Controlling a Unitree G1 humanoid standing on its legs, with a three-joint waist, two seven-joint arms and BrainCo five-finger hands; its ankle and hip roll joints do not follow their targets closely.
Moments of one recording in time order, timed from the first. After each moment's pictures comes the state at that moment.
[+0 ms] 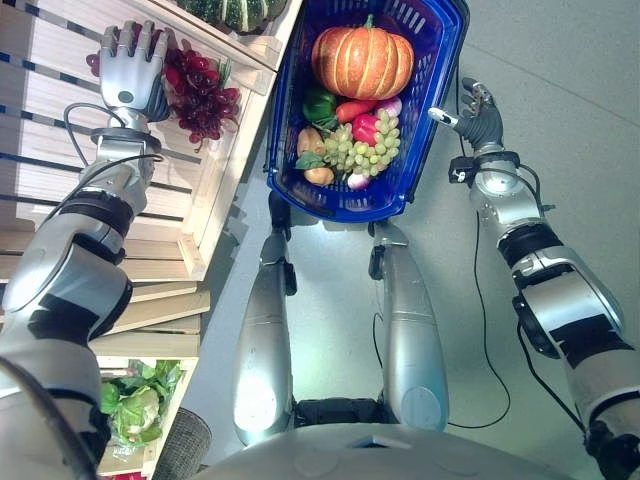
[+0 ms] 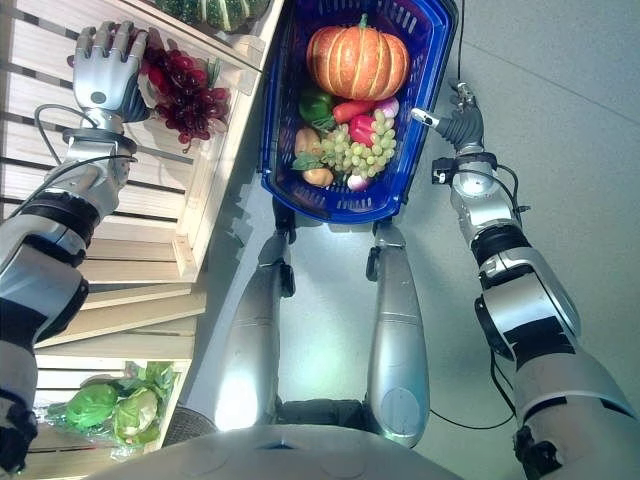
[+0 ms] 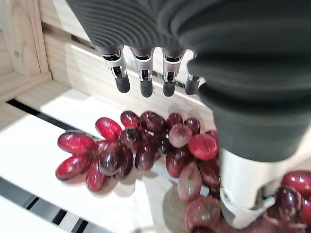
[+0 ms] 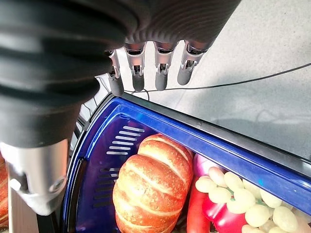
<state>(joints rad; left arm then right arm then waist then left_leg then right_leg) -1.10 0.76 -0.77 1.08 0.65 0.07 0.63 -0.93 -0.53 0.43 1.01 0.49 -0.29 -0.20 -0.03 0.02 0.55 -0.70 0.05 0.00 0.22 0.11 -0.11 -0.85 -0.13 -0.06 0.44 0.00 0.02</state>
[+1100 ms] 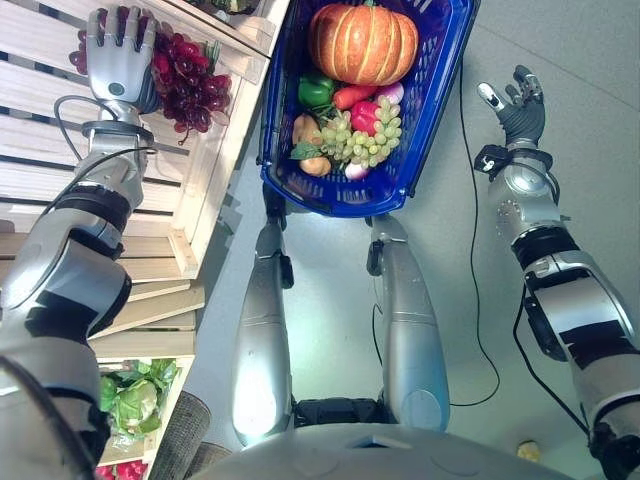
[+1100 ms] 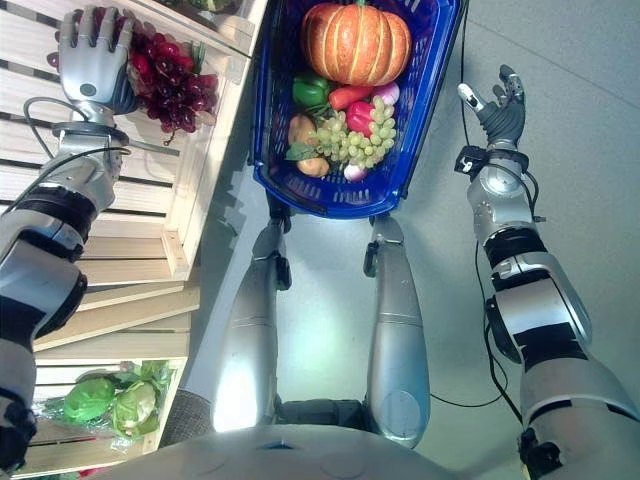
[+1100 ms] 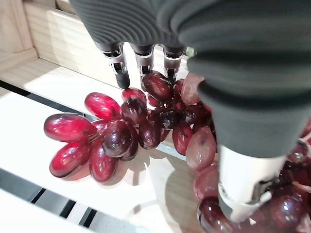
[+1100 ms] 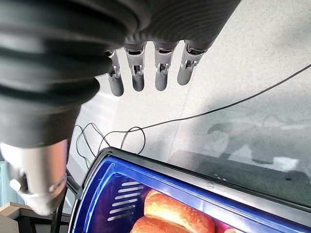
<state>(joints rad) -1.13 0.76 -0.75 1.09 0.75 0.14 0.65 -0.90 -0.57 0.33 0.98 0.69 -0.35 -0.25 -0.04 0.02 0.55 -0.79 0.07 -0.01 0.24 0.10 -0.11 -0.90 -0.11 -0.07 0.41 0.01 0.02</state>
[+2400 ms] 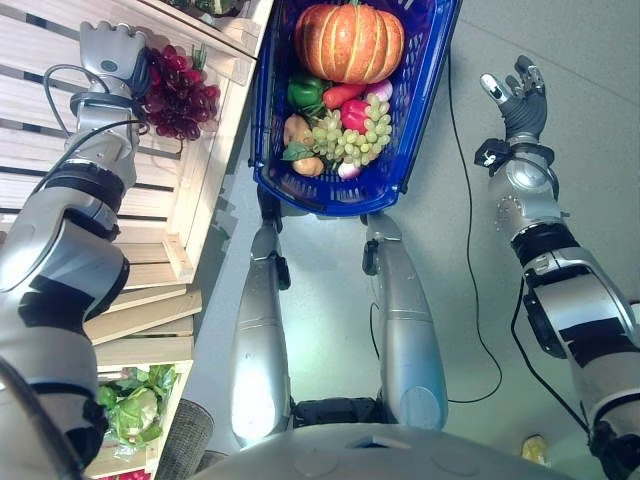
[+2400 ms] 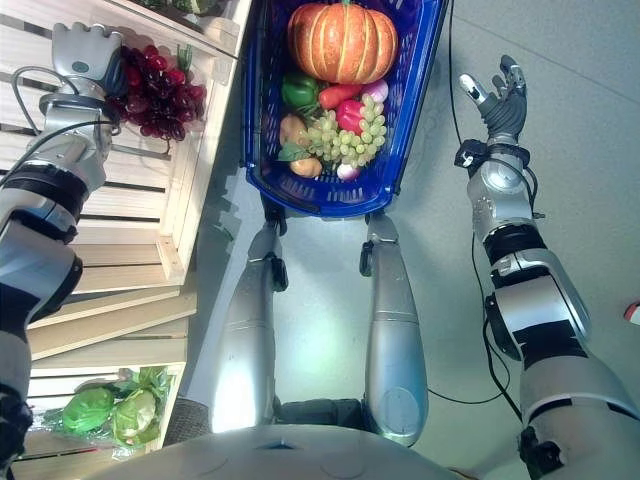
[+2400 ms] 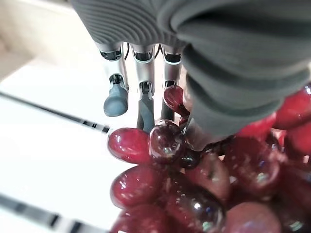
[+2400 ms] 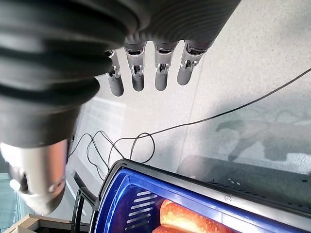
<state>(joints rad) -1.21 0.76 -0.74 1.15 0.44 0.11 0.39 -0.91 -0.56 0.33 0.97 0.73 -0.37 -0.23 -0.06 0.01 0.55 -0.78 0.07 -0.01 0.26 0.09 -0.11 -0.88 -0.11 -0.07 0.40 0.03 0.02</state>
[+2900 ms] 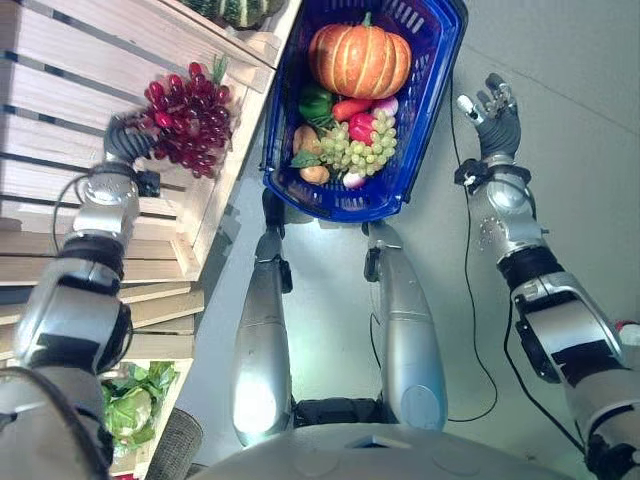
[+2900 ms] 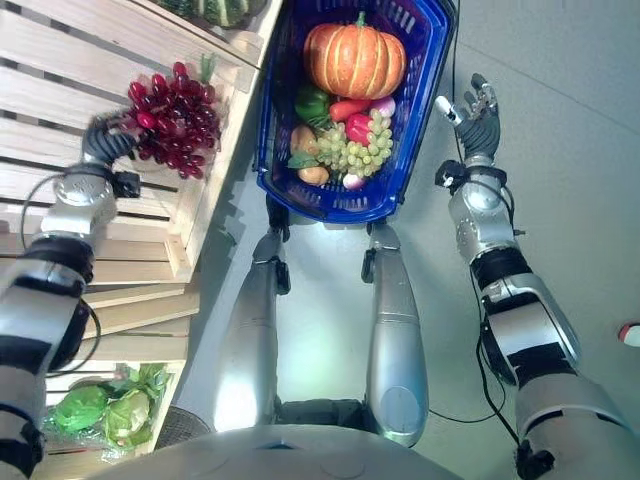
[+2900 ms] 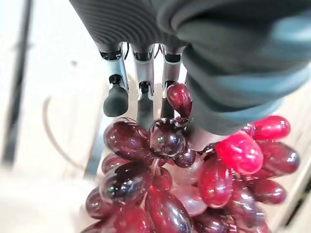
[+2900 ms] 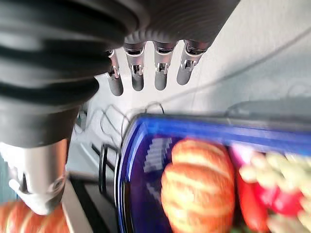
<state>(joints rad) -0.76 0.70 -0.30 0.96 -0.60 -0.19 0.06 -0.73 -0.52 0.33 0.74 0.71 -0.37 -0.23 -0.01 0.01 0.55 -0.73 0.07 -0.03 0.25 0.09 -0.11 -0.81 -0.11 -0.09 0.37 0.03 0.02</state>
